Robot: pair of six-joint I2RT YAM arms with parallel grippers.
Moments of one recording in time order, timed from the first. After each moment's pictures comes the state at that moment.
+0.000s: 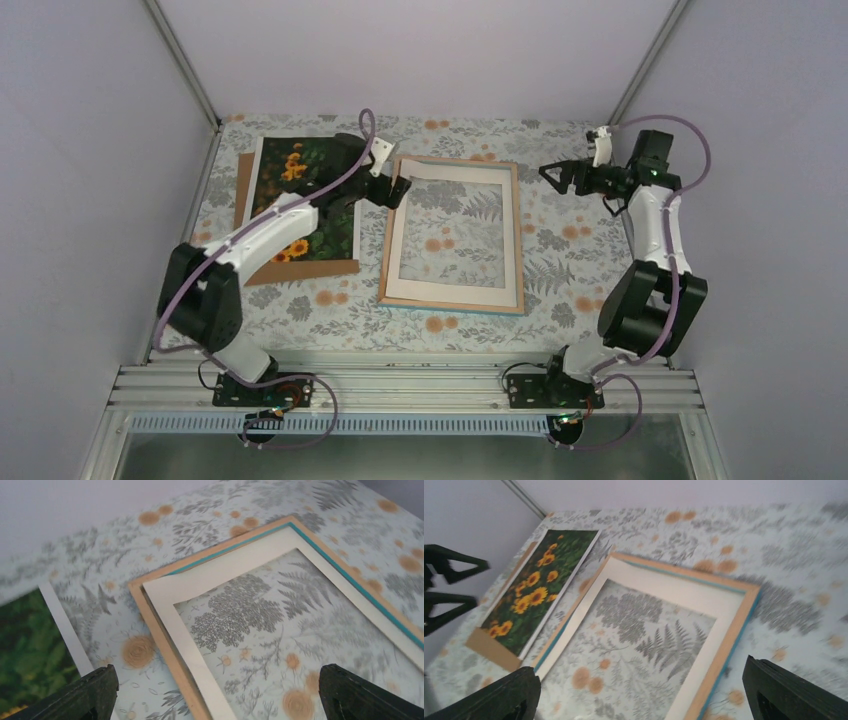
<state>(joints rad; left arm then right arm) -0.51 1.64 1.26 -0.22 0.10 -0.09 -0.32 1.58 1.34 -0.67 -0.96 -0.27</state>
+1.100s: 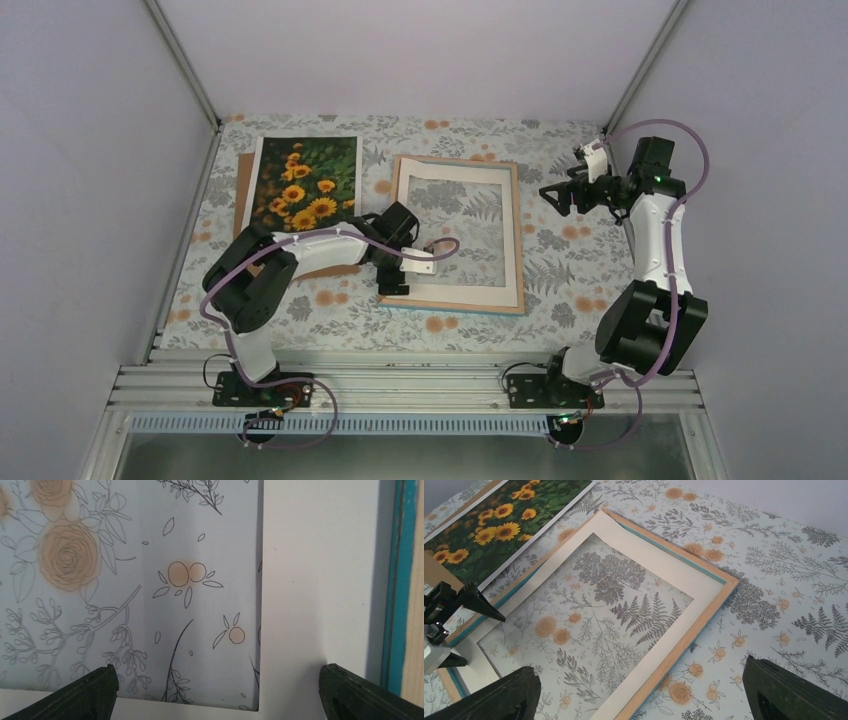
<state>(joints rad) -0.76 1.80 1.10 -0.49 0.16 0.84 -0.31 1.47 1.33 -0.84 -0.83 -0.68</state>
